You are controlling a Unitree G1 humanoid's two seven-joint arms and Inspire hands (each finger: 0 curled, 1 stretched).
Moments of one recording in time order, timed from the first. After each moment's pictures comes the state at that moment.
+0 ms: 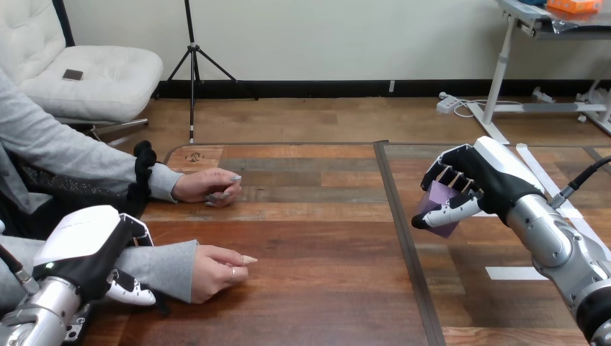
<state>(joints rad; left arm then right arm) -0.10 0.68 -0.14 0.43 0.63 -0.22 0.03 -0.71 -0.49 0.26 1.17 -0.42 -0.41 -0.02</state>
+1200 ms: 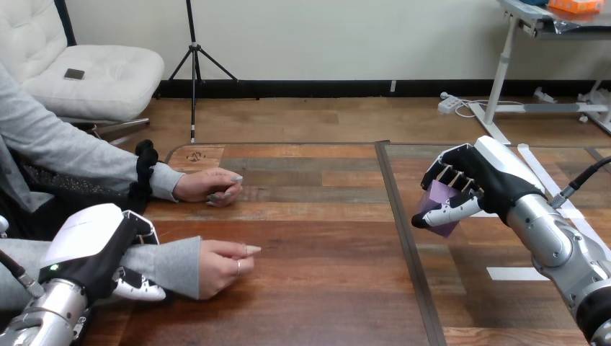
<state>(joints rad) -0.09 0.65 -0.14 0.42 0.58 -0.24 0.07 -0.71 -0.49 0.26 1.17 -0.42 -0.41 -0.02</state>
